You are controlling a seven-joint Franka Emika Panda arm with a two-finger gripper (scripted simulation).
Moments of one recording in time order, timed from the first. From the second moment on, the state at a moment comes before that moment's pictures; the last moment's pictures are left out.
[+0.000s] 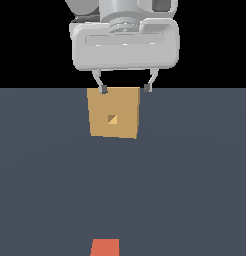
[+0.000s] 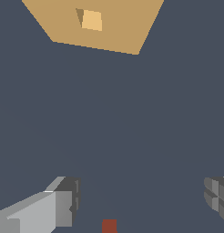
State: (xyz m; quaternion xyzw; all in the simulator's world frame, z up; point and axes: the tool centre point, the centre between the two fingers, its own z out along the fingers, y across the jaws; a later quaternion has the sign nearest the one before) arm 0.005 -0.015 0.193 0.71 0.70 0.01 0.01
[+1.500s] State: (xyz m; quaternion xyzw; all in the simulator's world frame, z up) arm -0.016 -0.240 0.106 0.71 0.71 0.00 0.00
